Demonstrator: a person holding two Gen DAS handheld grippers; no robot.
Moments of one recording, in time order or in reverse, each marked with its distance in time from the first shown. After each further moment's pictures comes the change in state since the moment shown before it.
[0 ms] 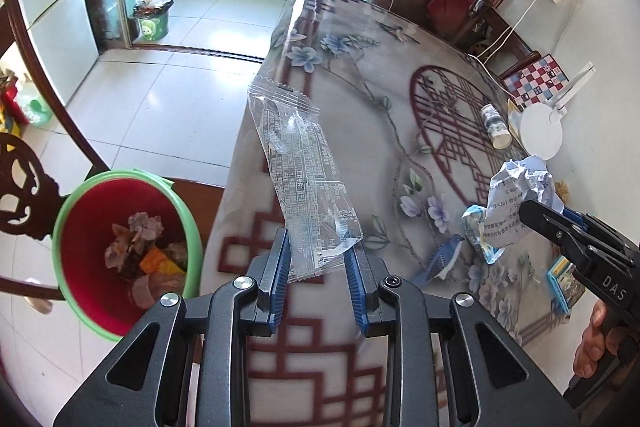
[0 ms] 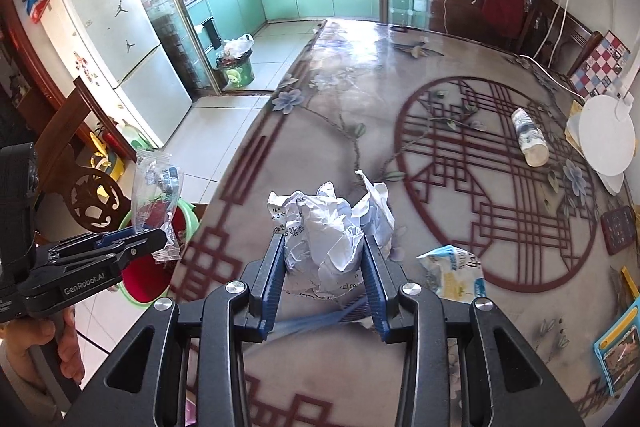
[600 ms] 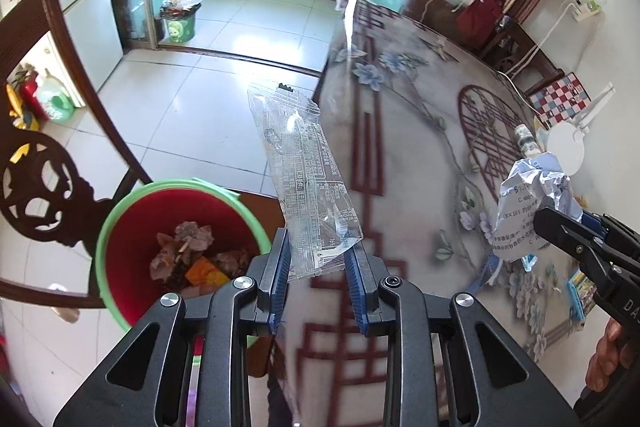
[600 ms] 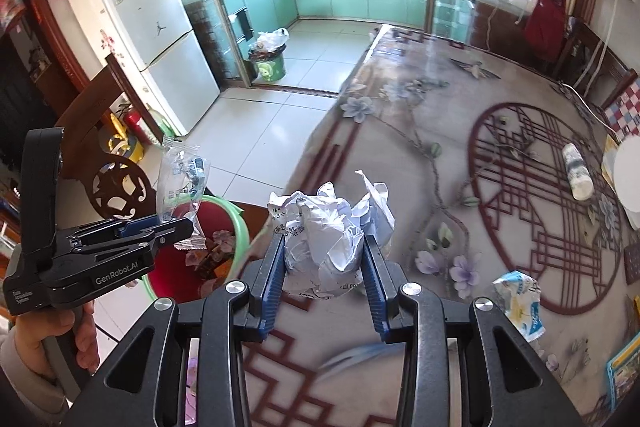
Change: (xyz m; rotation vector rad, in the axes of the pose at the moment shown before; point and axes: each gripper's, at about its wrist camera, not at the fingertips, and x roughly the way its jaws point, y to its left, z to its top) left arm -0.013 0.076 0.009 -0.039 -0.024 0.063; right arm 0.023 0.103 0.021 -0.104 0.007 0.063
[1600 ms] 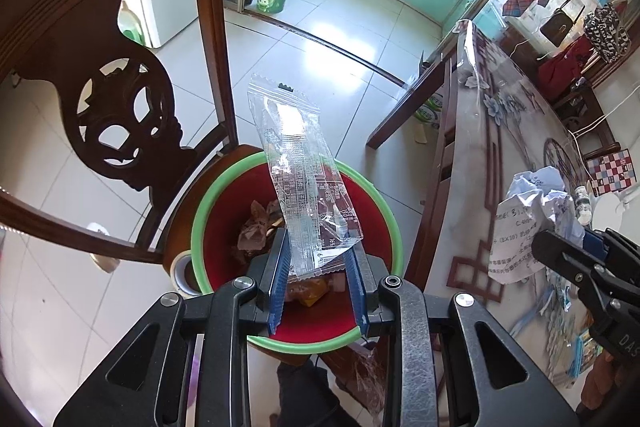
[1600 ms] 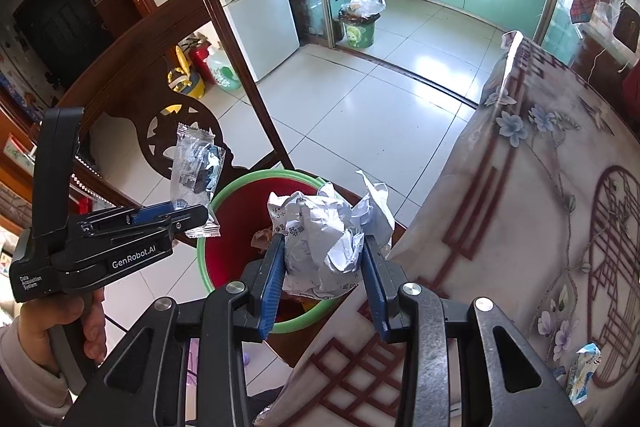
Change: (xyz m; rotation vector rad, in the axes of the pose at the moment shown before) left arm -0.009 0.129 -0.021 -0.255 0.015 0.132; right arm 0.089 0.134 0.021 -0.233 0.140 0.169
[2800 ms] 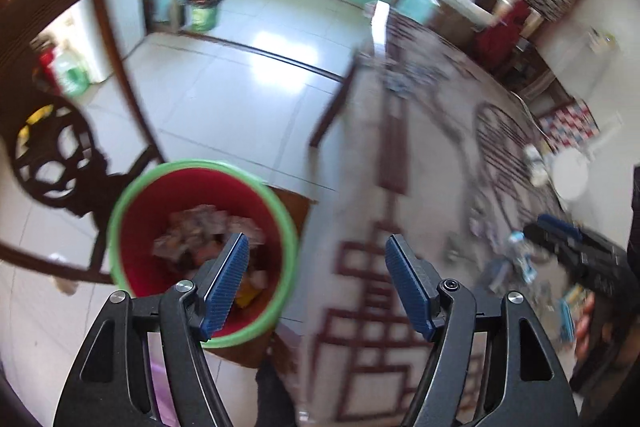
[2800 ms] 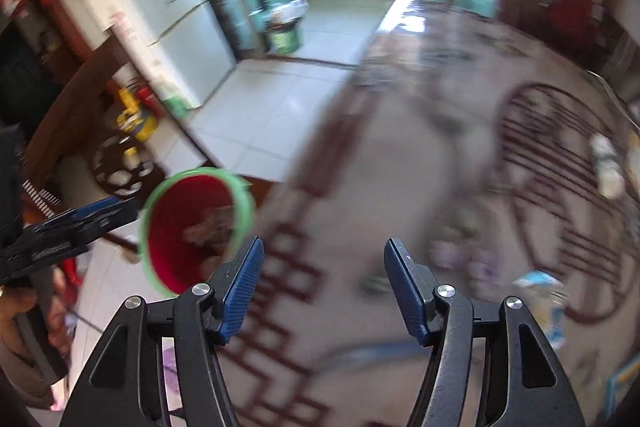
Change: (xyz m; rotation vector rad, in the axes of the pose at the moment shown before) left arm -0.014 -0.118 -0.024 0.194 -0.013 -0.150; right arm -0.091 -0.176 -0.092 0.309 -0.065 -0.193
